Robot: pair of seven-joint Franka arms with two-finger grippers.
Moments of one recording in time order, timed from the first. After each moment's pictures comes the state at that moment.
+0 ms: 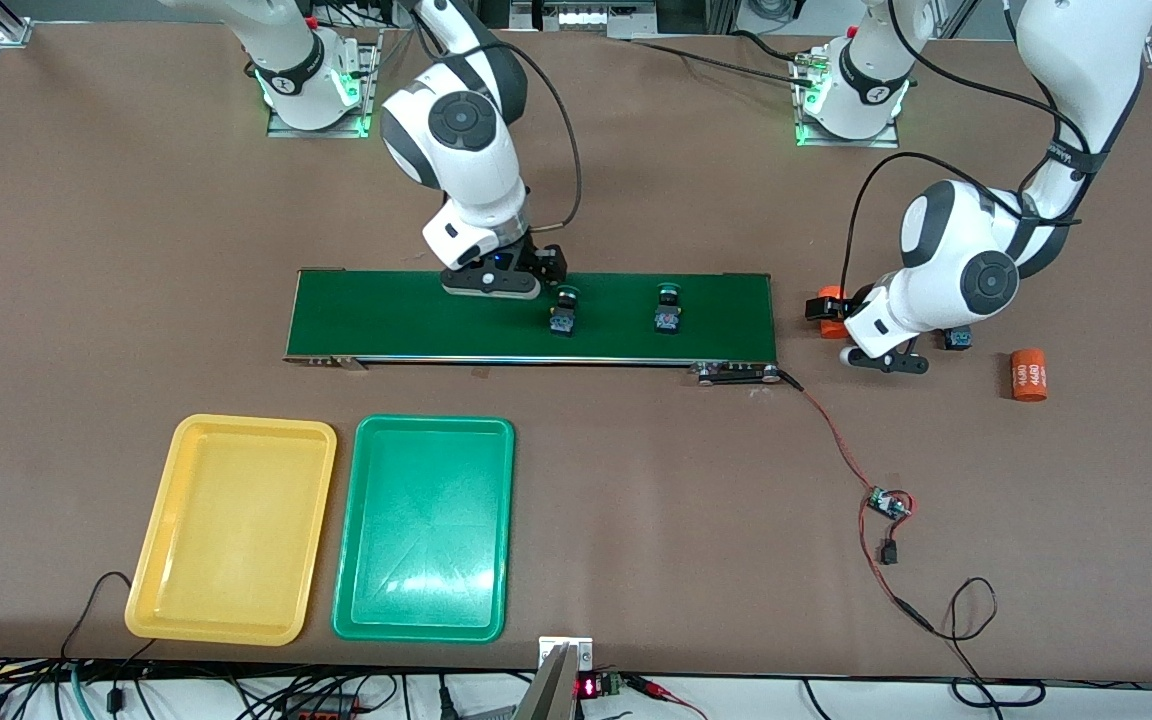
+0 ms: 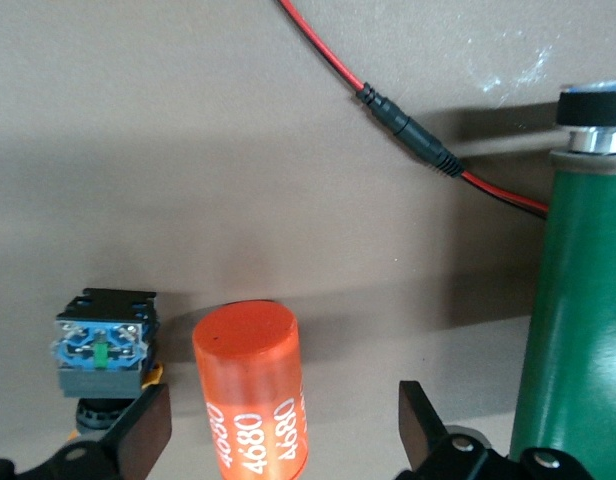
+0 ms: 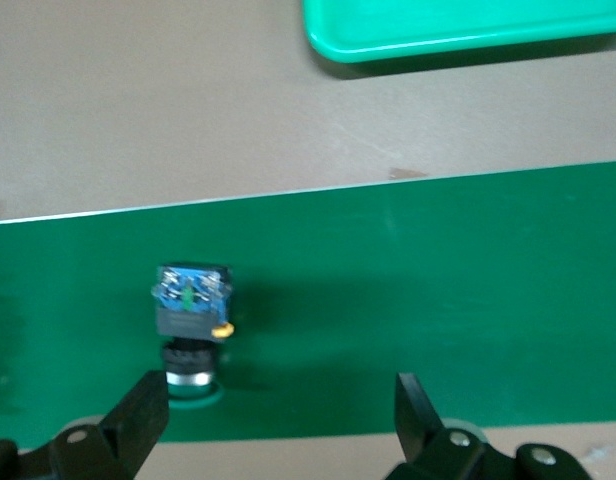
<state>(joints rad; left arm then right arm) 0.38 0.35 -0.52 -2.25 0.00 2.32 -0.06 0.71 0.36 0.05 -1.92 -0.04 2.38 0.89</state>
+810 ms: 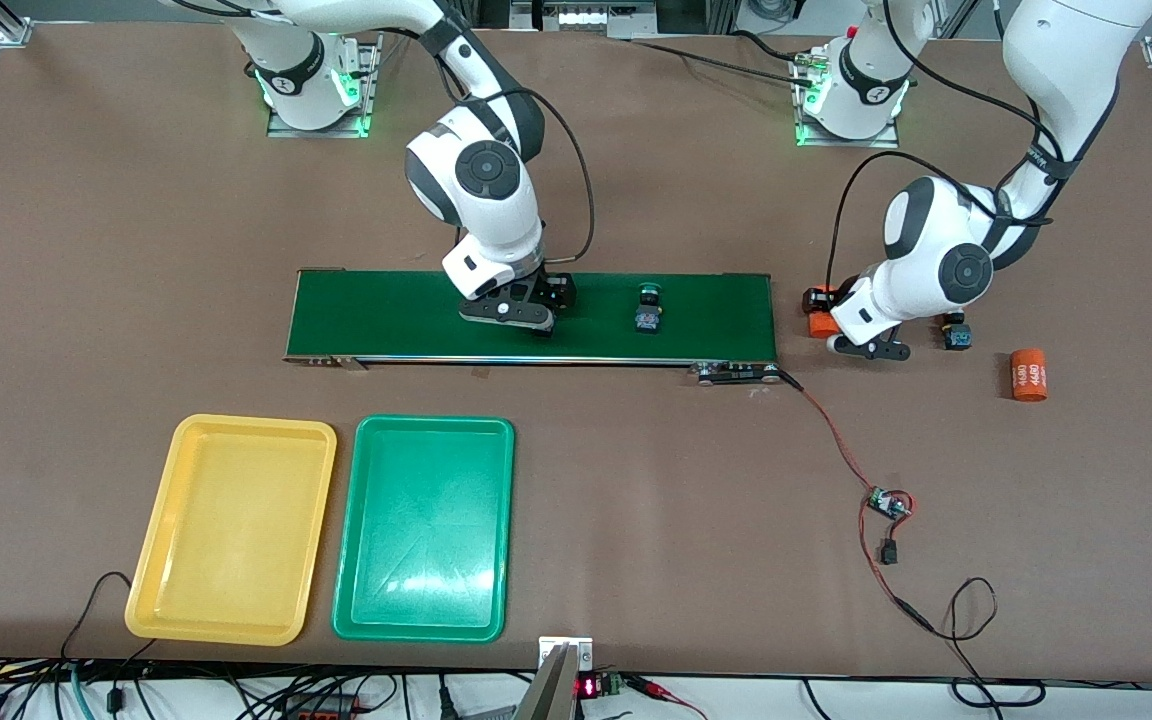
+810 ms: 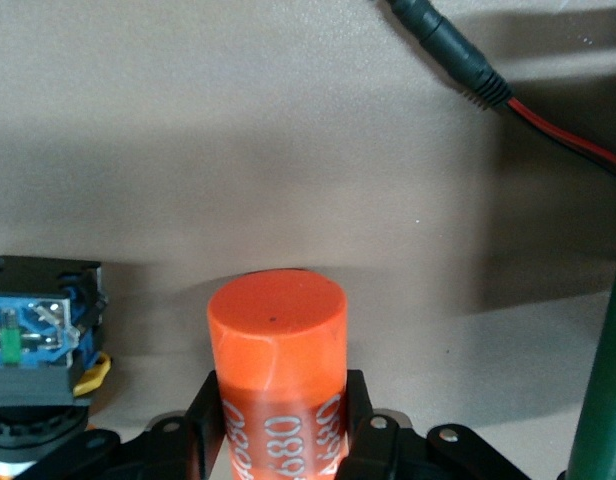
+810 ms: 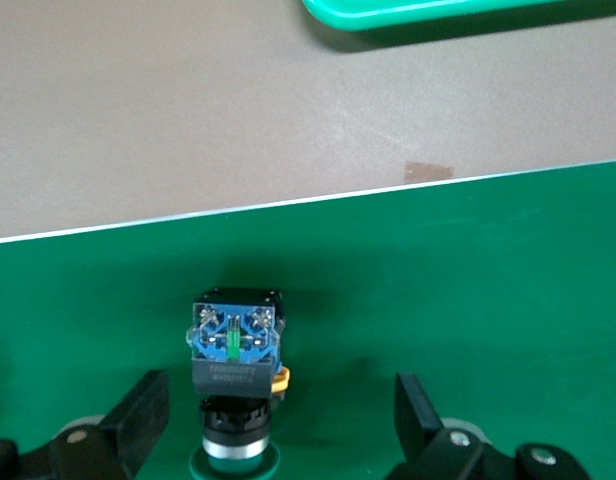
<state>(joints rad) 0.39 0.38 -0.52 -2.35 0.00 2.43 -0.06 0.71 0.49 0.05 -1.84 -0.04 2.38 0.92</state>
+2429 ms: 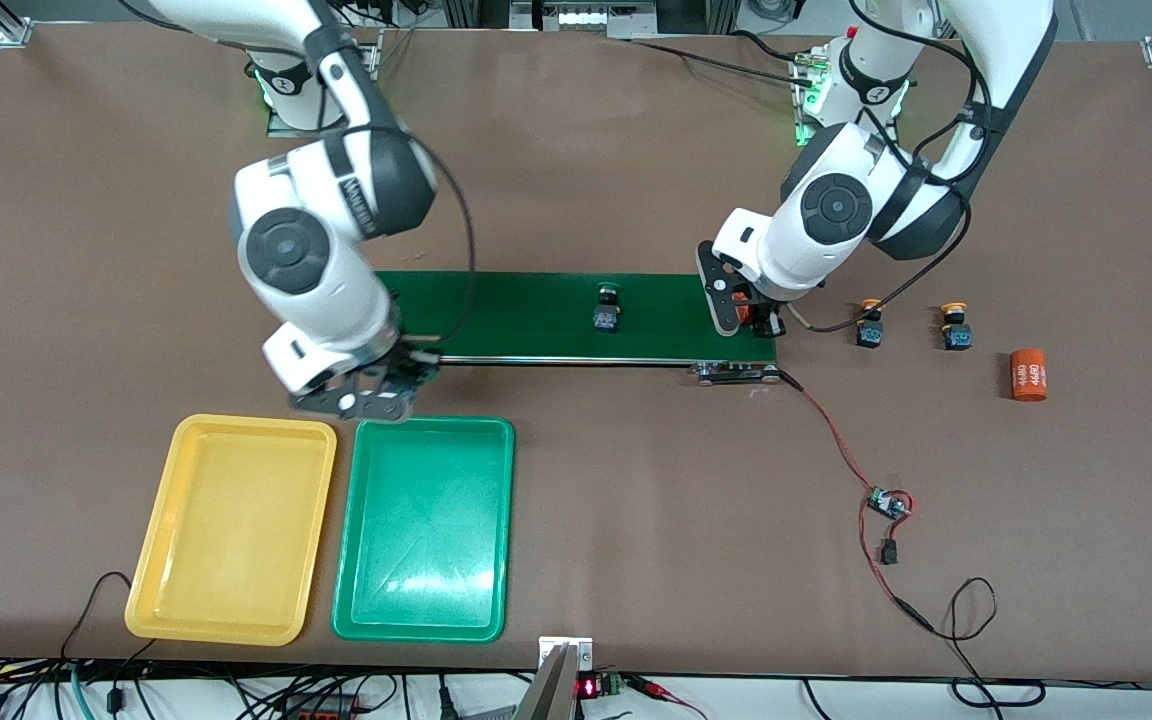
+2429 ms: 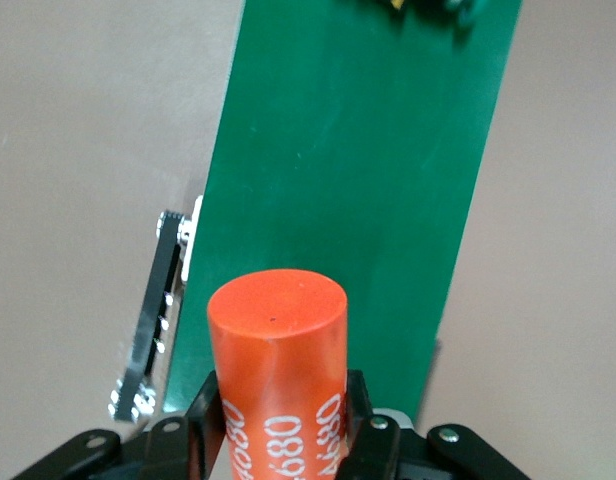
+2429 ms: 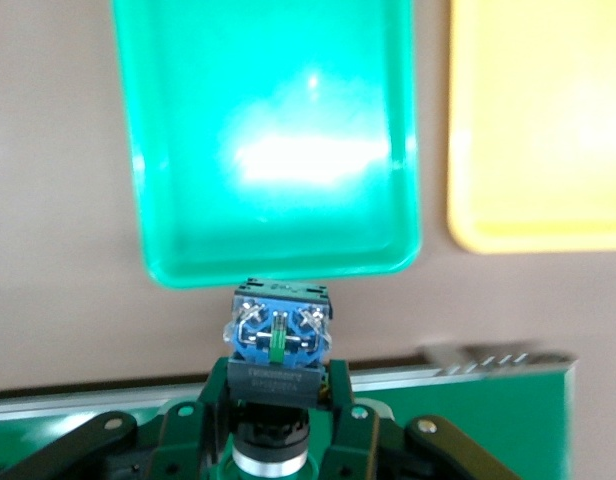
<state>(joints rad) 0.11 0.30 -0.60 -2.07 0.11 2.23 0.82 0.58 0.53 -0.22 -1.41 0.08 1.94 0.45</state>
